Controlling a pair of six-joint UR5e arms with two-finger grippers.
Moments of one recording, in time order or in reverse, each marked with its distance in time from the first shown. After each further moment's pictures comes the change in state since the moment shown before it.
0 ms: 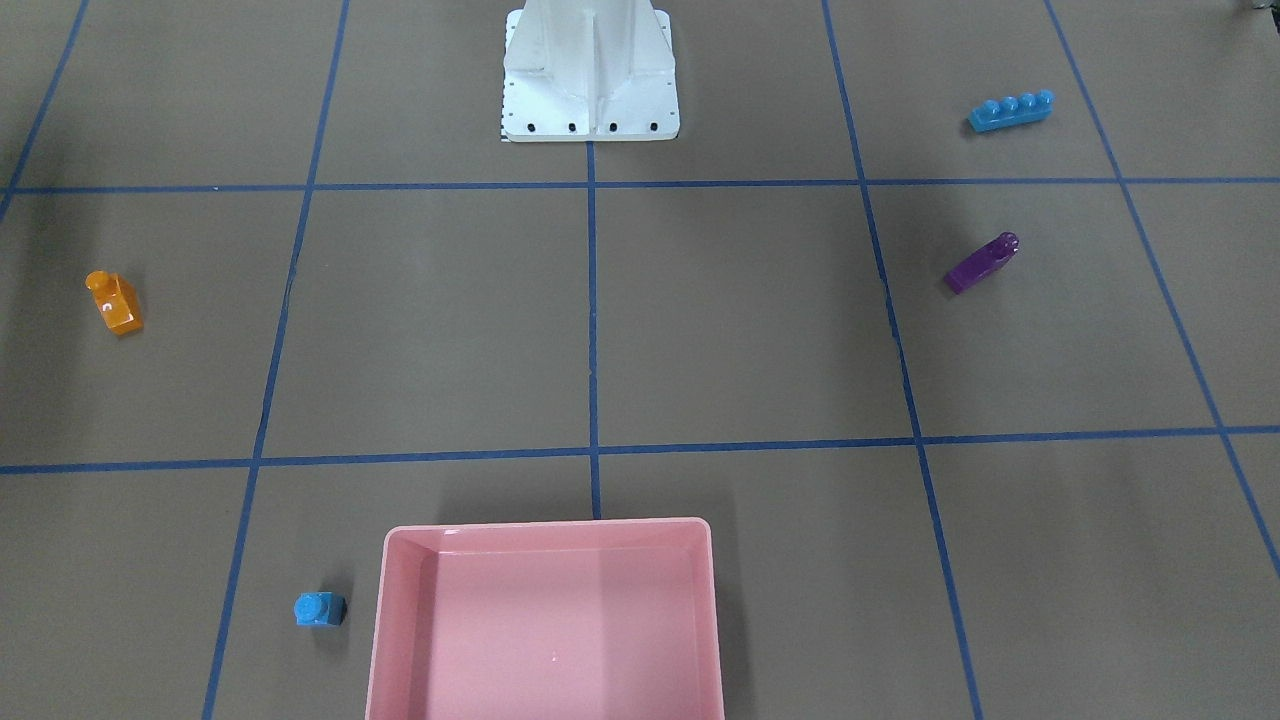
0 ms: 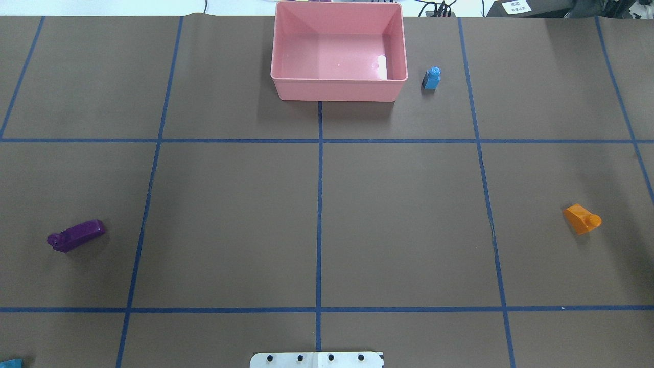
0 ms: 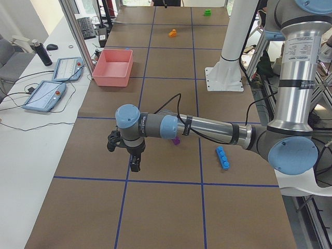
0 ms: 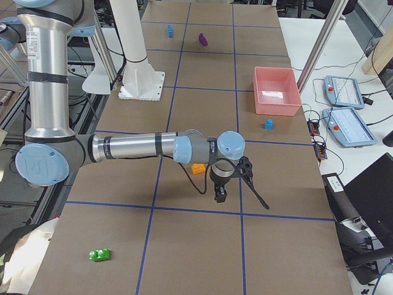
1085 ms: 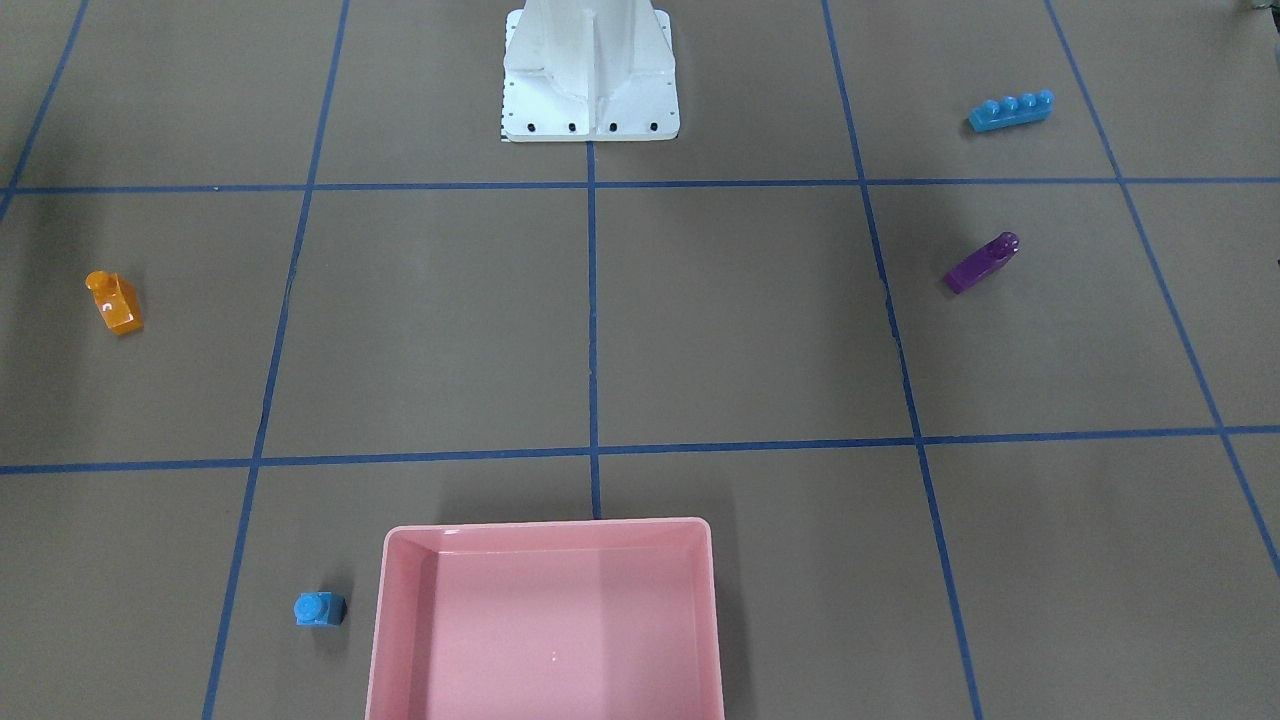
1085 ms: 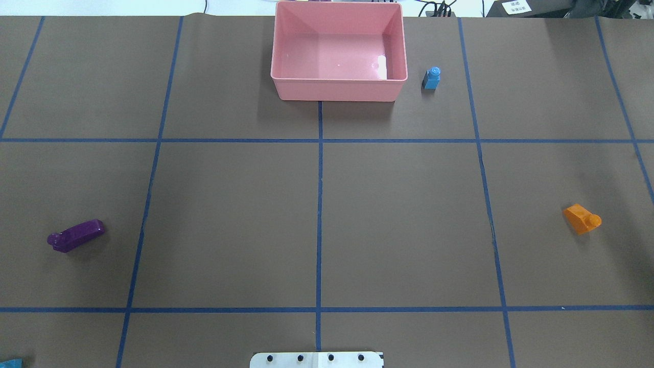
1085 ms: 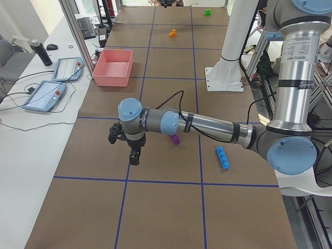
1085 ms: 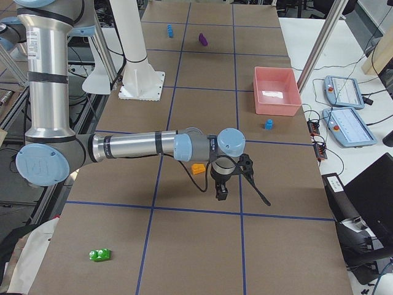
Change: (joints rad) left arm 0.039 -0.002 -0.043 -0.053 -0.002 0.001; right arm -0.005 0.005 0.007 0.001 -0.004 -0.001
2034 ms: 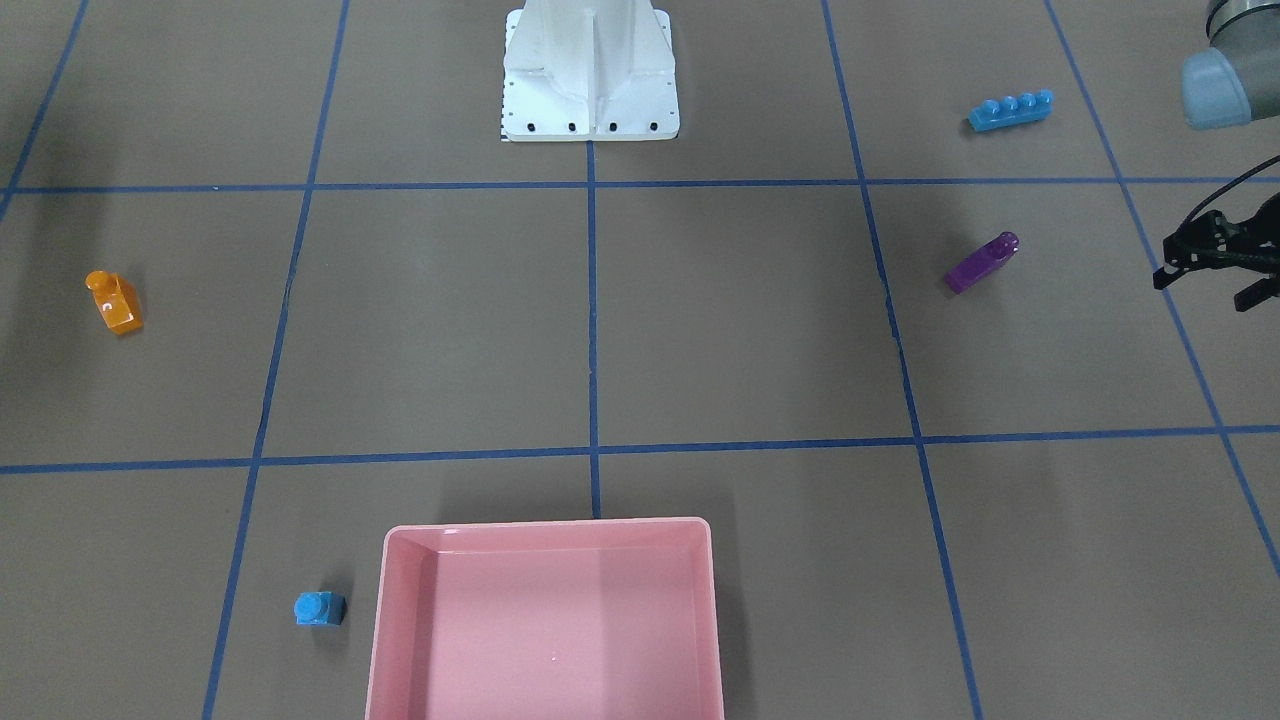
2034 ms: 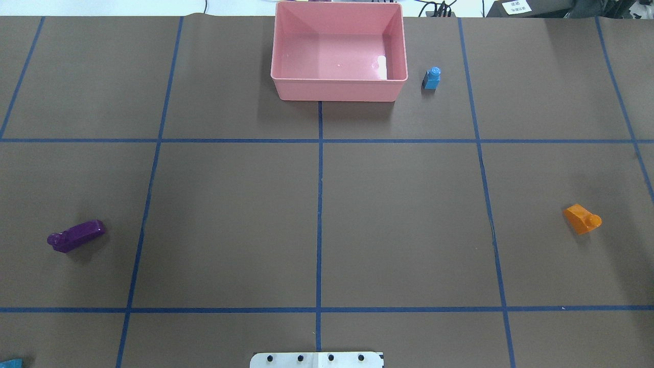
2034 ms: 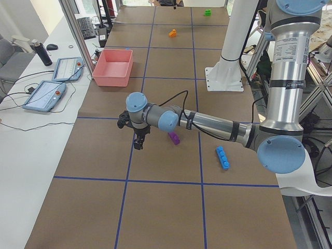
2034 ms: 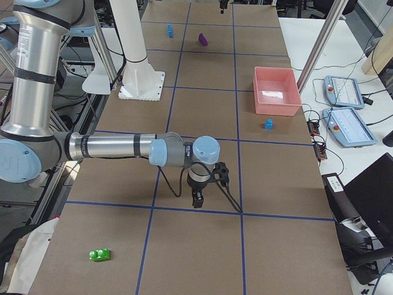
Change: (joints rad) left arm 0.170 0.012 -0.022 -0.174 -0.045 -0.089; right arm -0.024 -0.245 0.124 0.038 -0.042 -0.051
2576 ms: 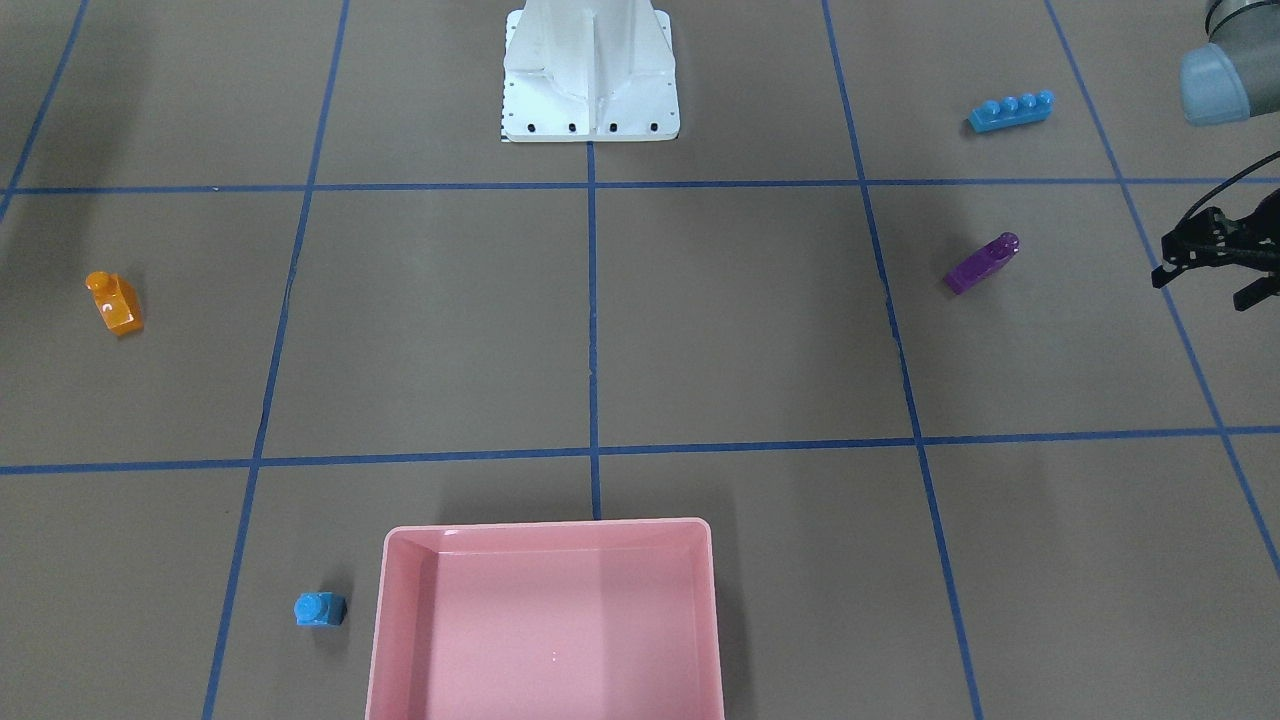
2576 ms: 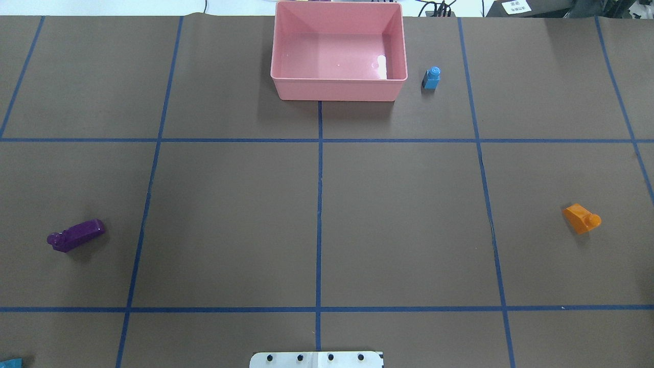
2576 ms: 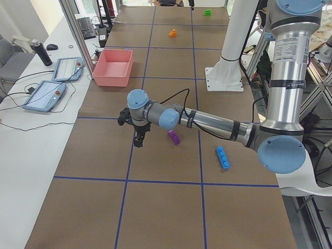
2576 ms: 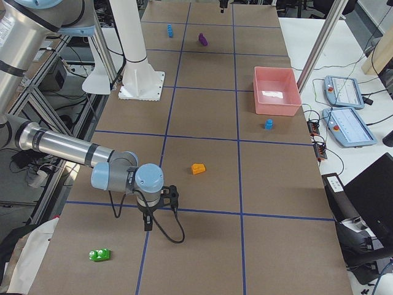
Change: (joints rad) left arm 0.001 0.001 -0.024 0.000 0.007 -0.003; right arm 0.024 -0.327 -0.021 0.232 -0.025 -0.069
